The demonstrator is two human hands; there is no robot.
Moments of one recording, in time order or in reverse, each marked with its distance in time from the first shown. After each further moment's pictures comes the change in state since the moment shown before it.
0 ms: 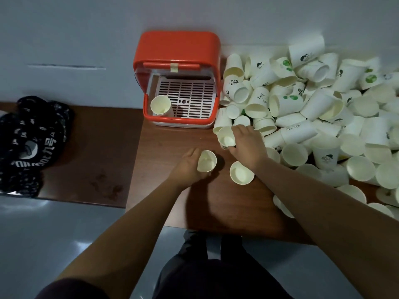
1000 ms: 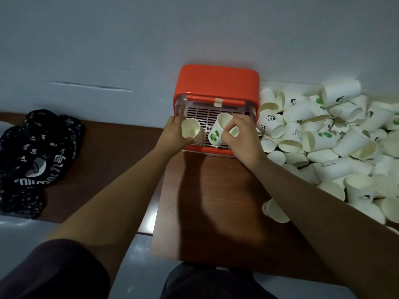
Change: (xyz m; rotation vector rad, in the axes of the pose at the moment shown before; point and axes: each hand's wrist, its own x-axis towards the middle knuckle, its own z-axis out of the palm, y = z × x) left_hand 0.102 -0.080 -0.192 0.003 0.245 -0.084; right_hand 0.109 -0.130 -0.075 0.822 0.213 0.122
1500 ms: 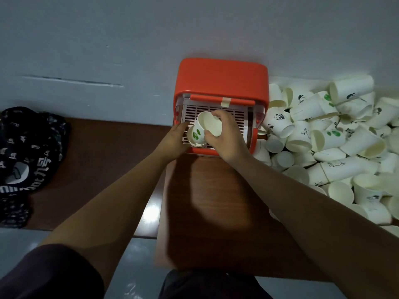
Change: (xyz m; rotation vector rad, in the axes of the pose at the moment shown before) left_hand 0.029 -0.051 0.019 -0.084 -0.195 0.089; right_hand 0.028 -0.012 0.065 -0.004 -0.023 -0.016
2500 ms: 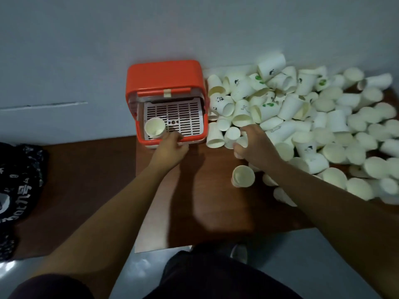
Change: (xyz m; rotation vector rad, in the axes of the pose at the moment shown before) left_hand -0.091 0.132 0.073 0.088 0.092 0.080; right_hand -0.155 0.088 -0.169 -0.381 0.109 0.207
